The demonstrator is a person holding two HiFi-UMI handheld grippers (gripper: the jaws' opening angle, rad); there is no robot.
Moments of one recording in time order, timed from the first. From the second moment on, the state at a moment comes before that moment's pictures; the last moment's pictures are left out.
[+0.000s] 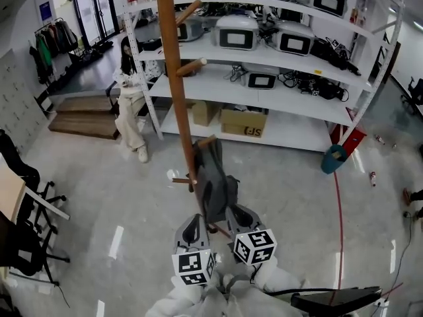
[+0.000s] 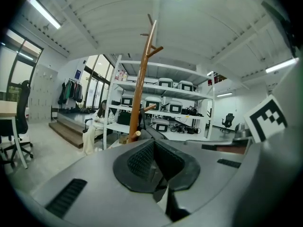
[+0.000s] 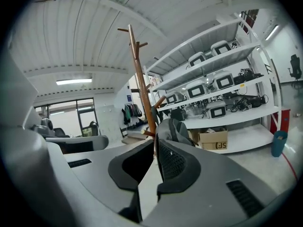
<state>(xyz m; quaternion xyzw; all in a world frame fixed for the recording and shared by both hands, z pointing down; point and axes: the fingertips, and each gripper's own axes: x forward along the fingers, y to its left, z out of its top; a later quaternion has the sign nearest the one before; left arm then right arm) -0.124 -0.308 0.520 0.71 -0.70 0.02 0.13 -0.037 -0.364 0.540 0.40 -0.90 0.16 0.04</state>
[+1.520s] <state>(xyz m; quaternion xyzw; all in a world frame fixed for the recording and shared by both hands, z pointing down) -0.188 -0.329 0.559 0.65 -0.74 0.02 0.19 -0.095 -0.460 0.589 0.38 -0.91 0.13 0.15</state>
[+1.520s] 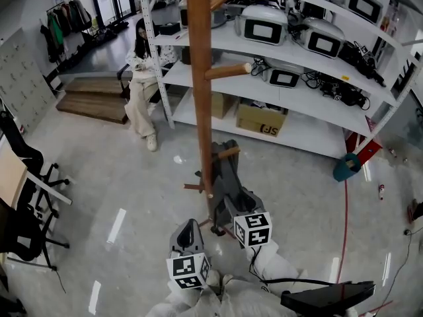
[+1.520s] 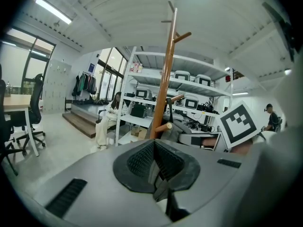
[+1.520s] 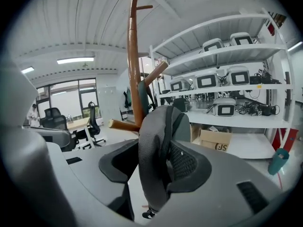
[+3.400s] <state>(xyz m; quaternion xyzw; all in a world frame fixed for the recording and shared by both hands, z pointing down) -0.165 -0.306 0.534 0.68 -0.71 -0.02 0.16 -0.056 -0.445 0.477 0.40 -0.90 0.18 0.02</state>
